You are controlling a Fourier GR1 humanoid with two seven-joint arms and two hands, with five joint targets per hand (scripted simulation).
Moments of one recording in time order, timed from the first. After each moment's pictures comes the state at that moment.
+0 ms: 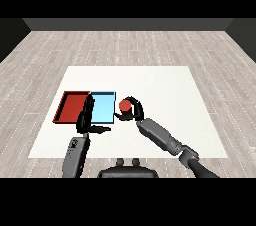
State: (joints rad) left arm -0.05 0.01 -0.06 -1.62 0.04 -0.01 -0.34; right arm -0.66 -0.11 0.78 -0.99 -0.73 -0.69 -0.56
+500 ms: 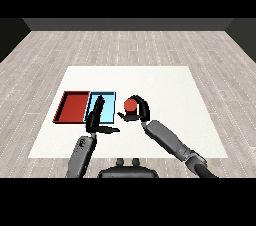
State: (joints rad) left arm -0.08 0.00 -0.20 -1.58 0.04 0.07 -0.27; right arm -0.56 -0.19 0.71 -1.25 -0.57 -0.70 -0.43
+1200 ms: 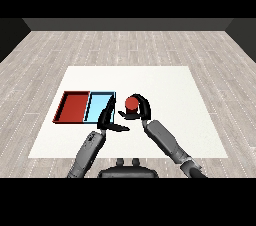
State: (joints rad) left arm -0.20 0.00 -0.34 -1.42 0.12 0.18 -0.25; right arm -0.50 -0.10 0.54 -1.27 -0.40 -0.57 -0.36
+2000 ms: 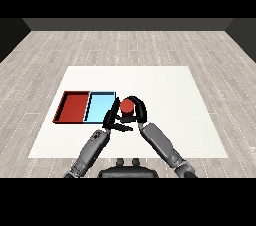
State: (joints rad) left arm -0.27 0.00 -0.40 -1.24 0.23 0.21 -0.33; right arm -0.45 -0.01 0.51 -1.33 -0.24 -0.54 -0.28
